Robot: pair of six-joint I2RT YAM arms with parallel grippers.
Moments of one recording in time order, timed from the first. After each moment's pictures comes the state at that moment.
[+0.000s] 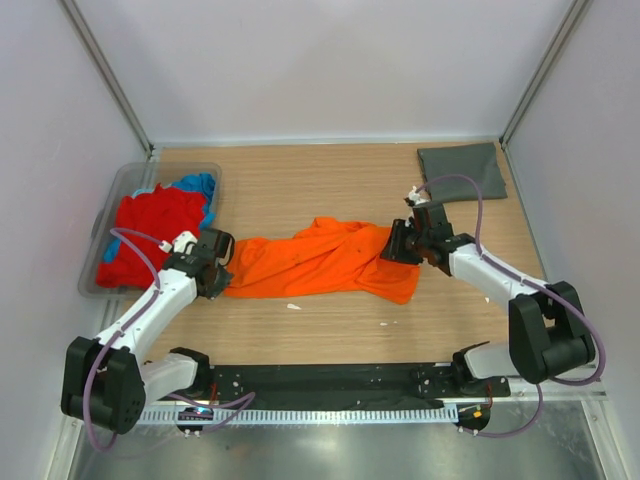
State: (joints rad) left arm -0.29 1.13 0.70 -0.75 -0.37 -1.02; right arm 0.32 1.36 0.76 -0.24 -0.18 0.46
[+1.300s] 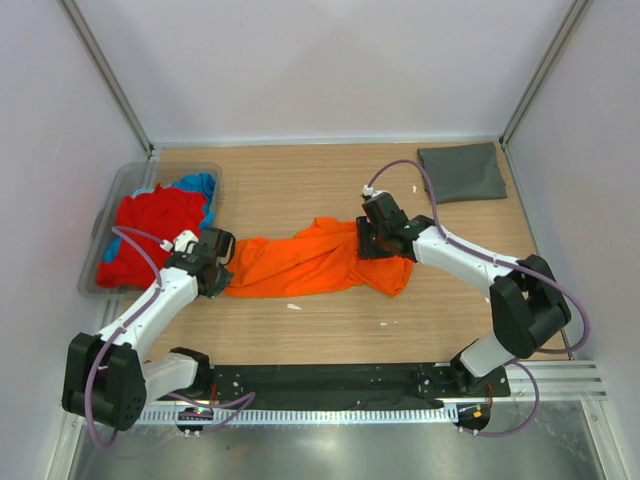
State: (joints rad) left arm -0.29 1.15 0.70 -0.73 -0.37 -1.02; right arm 0.60 1.55 1.03 -0.42 0.08 0.42
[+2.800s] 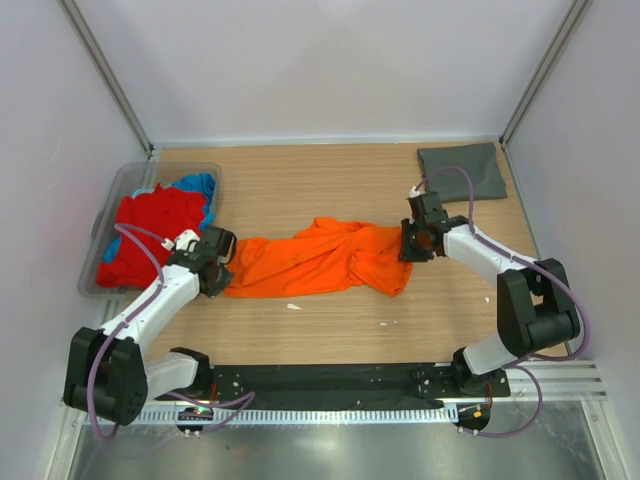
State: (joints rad) left arm -0.29 1.17 0.70 -0.73 -0.39 -1.00; right arm 0.29 1.51 0.91 -0.47 -0.01 0.36
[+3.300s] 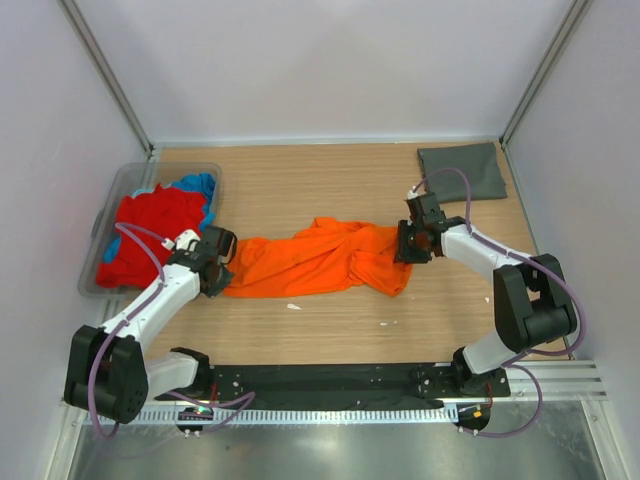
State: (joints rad) left arm -0.29 1.18 0.70 -0.73 -0.39 -1.00; right arm 0.29 1.54 0.90 -0.43 -0.03 0.36
